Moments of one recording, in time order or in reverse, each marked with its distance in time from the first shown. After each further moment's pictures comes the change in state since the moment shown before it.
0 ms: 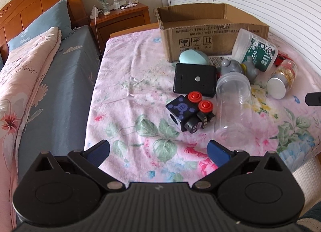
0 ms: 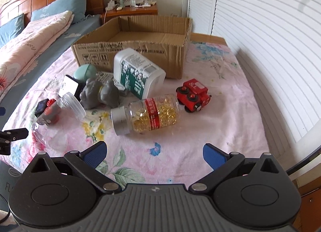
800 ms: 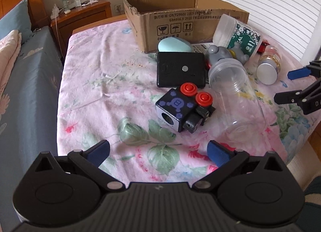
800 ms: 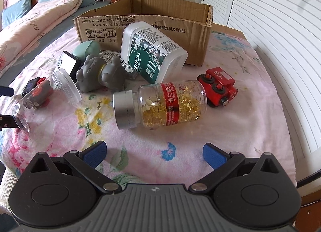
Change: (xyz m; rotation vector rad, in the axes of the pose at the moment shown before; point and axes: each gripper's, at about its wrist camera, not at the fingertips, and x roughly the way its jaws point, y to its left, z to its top) left arm 0.040 0.023 0.006 0.137 0.006 -0.228; right arm 0.049 0.015 -0.002 -0.083 0.039 0.007
